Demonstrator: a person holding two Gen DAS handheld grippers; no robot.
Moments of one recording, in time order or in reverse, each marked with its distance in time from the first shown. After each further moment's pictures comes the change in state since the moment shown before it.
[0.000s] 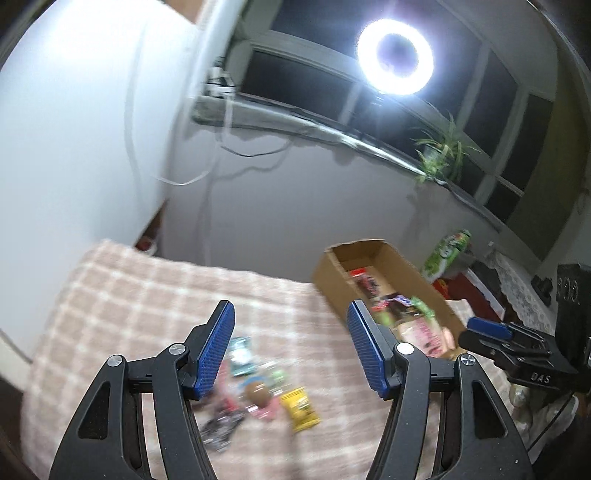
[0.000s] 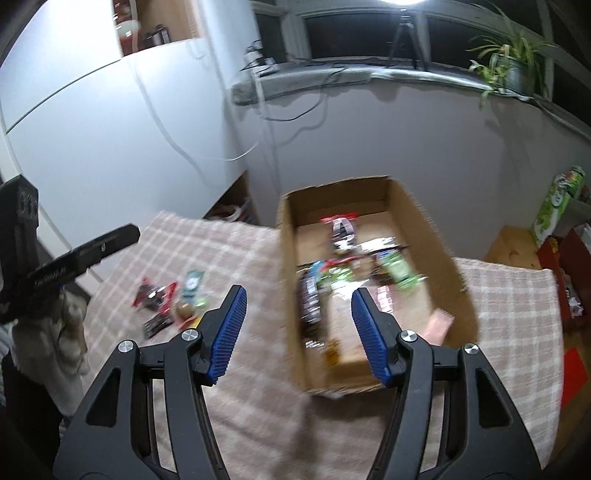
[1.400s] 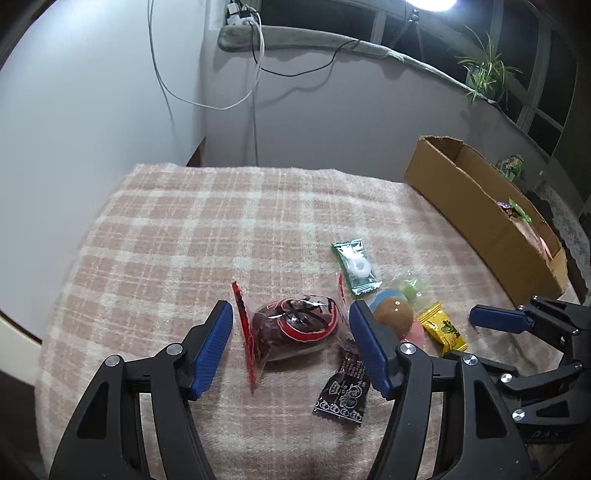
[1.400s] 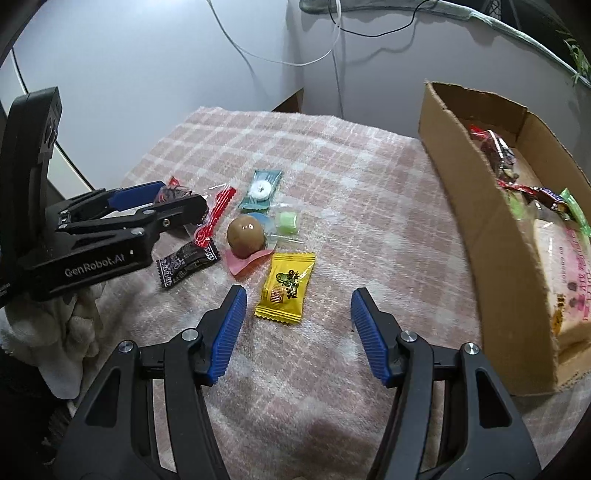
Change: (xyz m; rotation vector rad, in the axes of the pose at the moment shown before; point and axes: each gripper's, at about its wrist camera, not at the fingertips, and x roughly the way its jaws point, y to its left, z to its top) left arm 0.068 0.060 -0.061 0.119 0.227 0.173; right arm 0.133 0.105 -0.059 -0.124 0.232 0.067
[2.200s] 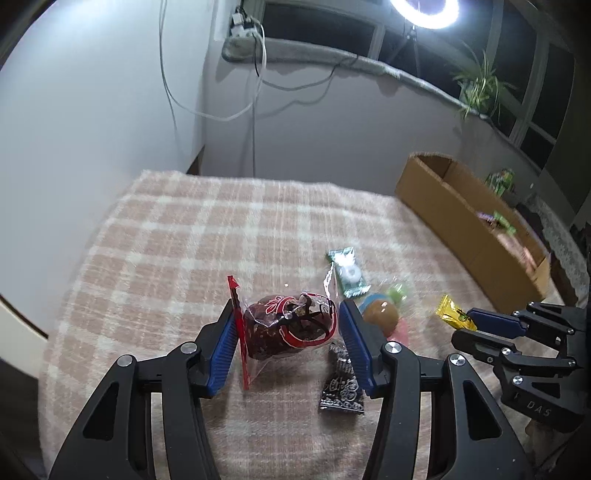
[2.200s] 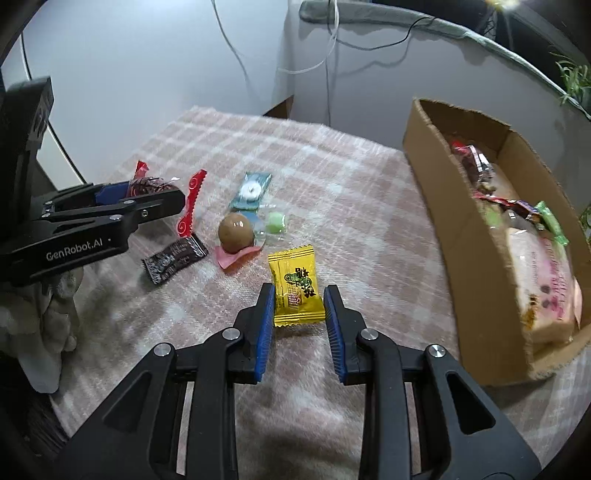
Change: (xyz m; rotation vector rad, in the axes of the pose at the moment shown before) left arm -0.025 0.008 -0.002 -0.027 -0.056 -0.044; right arm -0.015 0.001 -0.004 -0.041 -0.047 -0.079
